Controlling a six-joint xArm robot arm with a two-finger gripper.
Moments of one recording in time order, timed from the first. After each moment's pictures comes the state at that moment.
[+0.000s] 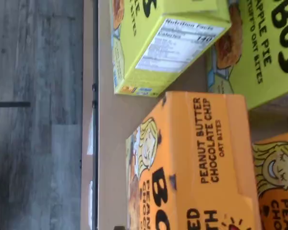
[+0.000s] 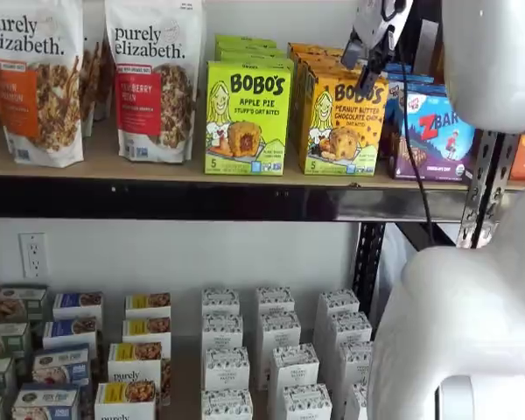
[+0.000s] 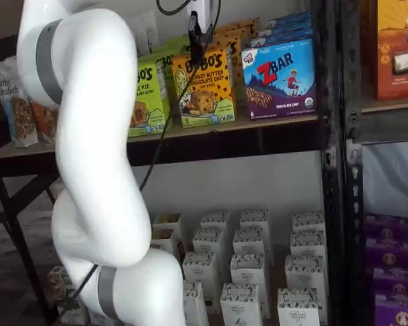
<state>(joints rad) -0.18 -0.19 -1.57 0.29 1.56 -1.70</state>
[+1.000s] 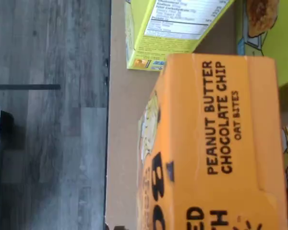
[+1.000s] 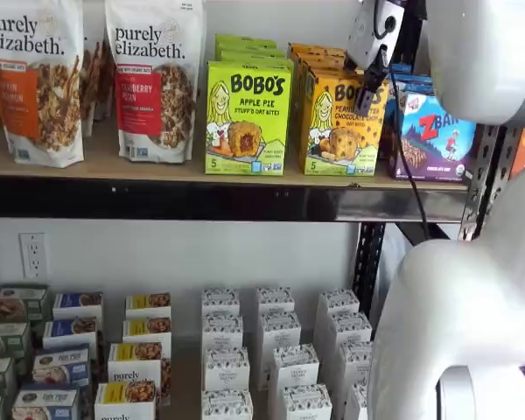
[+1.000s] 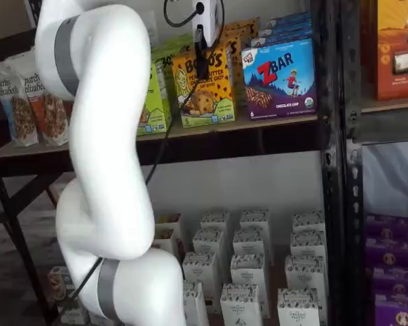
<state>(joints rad) -0.15 -0.08 -1.62 0.22 1.61 -1.69</state>
